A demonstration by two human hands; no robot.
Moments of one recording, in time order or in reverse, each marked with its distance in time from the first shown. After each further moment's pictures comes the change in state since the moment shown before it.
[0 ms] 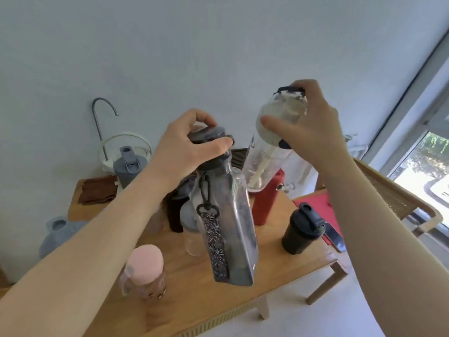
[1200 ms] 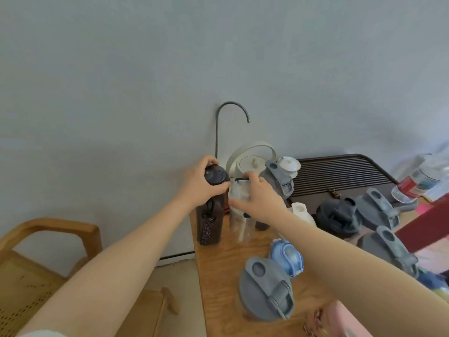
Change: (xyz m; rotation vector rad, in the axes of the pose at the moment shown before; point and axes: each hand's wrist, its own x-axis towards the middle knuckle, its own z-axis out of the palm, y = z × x) left_hand 0.029 -0.257 -0.324 0.310 0.045 -0.209; right_hand -0.030 -0.114 0.439 -0.280 -0.676 0.138
